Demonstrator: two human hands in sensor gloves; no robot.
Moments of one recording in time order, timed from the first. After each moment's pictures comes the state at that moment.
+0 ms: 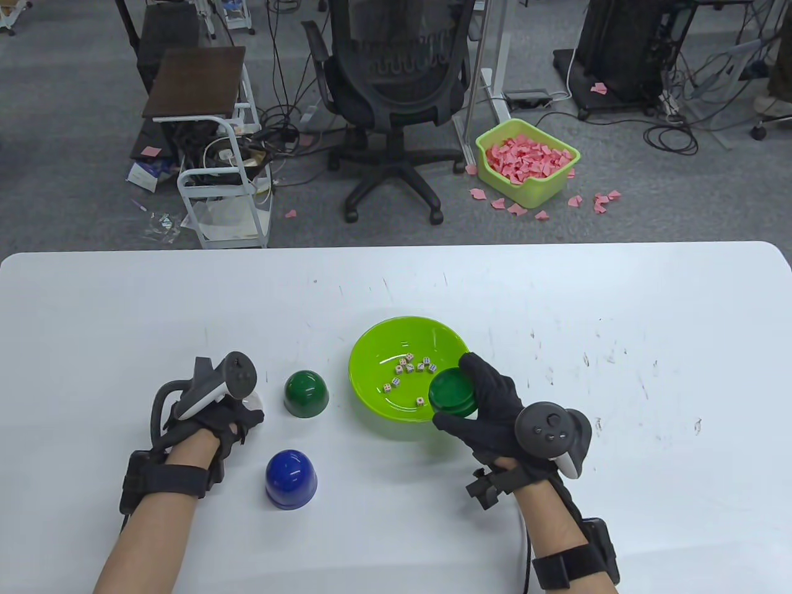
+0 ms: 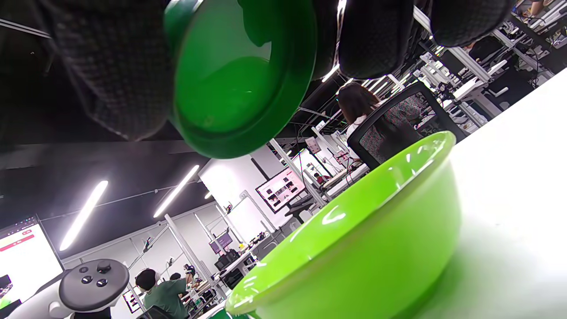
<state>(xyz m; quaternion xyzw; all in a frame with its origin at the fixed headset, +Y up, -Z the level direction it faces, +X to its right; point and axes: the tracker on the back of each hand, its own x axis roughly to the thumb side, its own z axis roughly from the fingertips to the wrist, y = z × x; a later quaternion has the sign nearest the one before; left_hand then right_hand) -0.302 -0.740 -0.417 -0.17 0.02 -0.01 0.99 0.141 -0.701 -0.343 0.19 -0.16 0.88 0.41</state>
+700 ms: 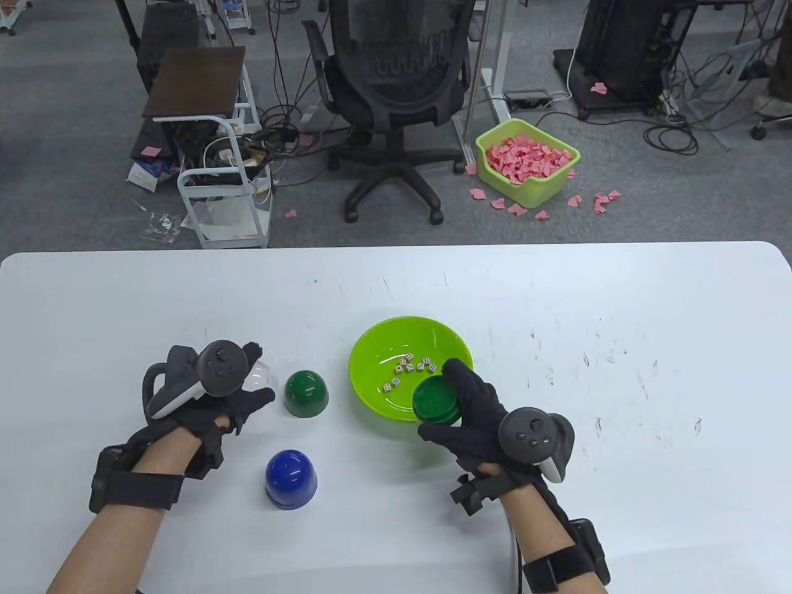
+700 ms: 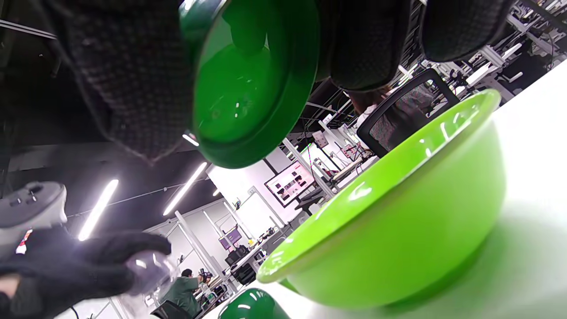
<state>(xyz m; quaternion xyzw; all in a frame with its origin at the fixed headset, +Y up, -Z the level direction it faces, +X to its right) -0.278 -0.643 -0.385 -0.03 -0.11 0.06 0.99 0.118 -0.706 -0.338 0.20 -0.15 0.87 0.43</state>
